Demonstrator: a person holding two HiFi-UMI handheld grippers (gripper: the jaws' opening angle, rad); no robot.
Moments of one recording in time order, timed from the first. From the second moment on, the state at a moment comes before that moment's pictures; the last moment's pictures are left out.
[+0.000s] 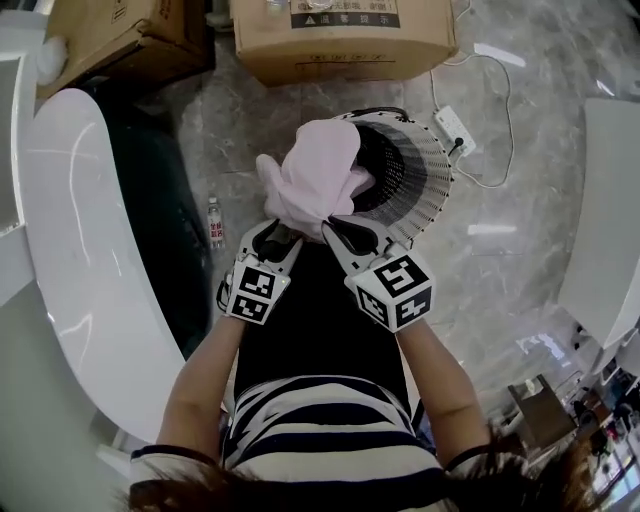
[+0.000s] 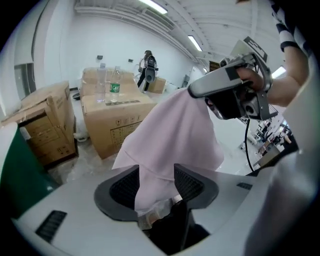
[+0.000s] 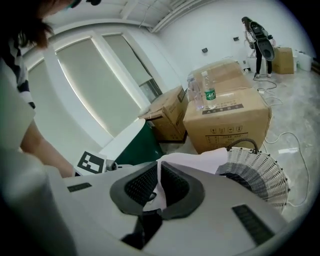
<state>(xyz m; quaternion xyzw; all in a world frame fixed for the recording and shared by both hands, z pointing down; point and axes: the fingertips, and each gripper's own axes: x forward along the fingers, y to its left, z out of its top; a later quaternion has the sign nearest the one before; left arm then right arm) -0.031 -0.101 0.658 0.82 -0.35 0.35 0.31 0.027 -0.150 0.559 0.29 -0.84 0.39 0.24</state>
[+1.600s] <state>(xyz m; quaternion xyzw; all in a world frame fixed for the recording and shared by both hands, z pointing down) 0.183 -0.182 0.535 0.92 -0.18 0.24 0.25 0.220 -0.171 0.430 0.54 -0.76 0.37 0.08</state>
